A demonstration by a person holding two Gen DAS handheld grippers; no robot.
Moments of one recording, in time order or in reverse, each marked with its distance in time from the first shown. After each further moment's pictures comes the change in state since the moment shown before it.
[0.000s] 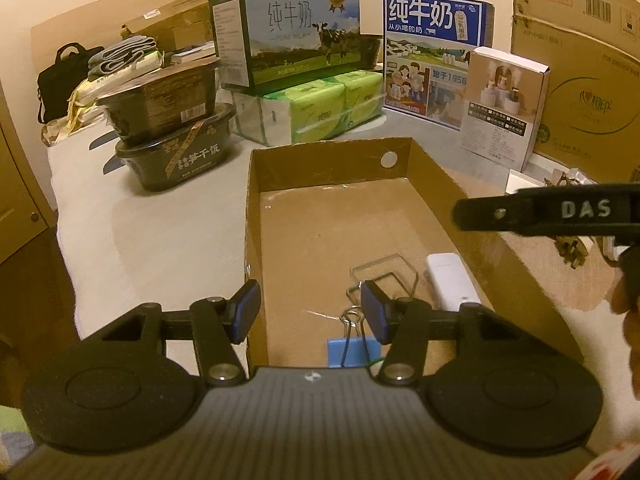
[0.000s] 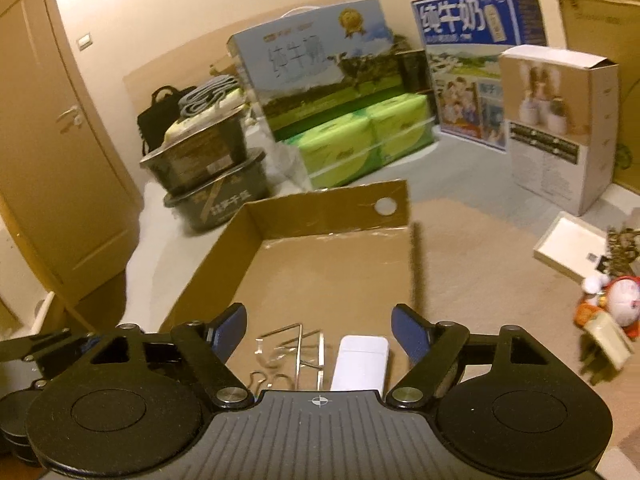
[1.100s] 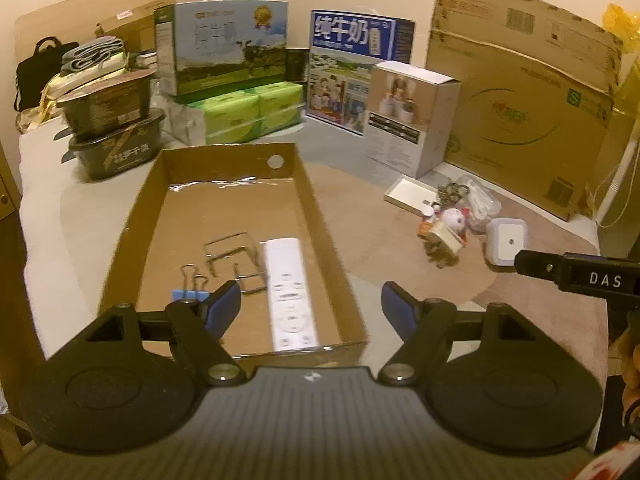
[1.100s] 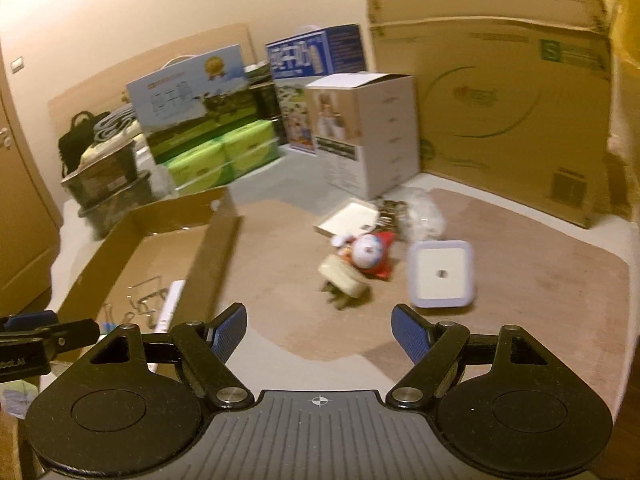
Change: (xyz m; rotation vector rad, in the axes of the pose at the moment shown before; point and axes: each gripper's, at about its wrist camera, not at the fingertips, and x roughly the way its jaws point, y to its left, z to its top) left arm -0.078 -0.122 -0.012 -0.052 -0.016 -0.110; right arm -0.167 -0.104 -0.049 0.061 -0.057 -0.274
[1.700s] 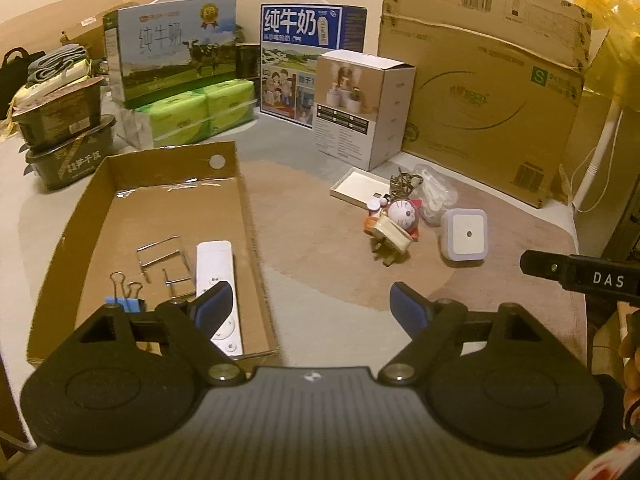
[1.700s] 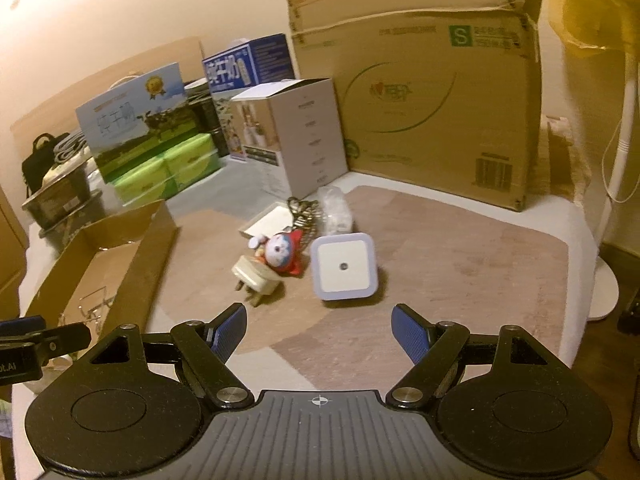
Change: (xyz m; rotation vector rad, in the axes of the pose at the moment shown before) left arm 0.021 -0.053 0.003 0.044 0.016 -0.066; right arm -0.020 -0.061 -0.006 0.067 -0.020 -0.087
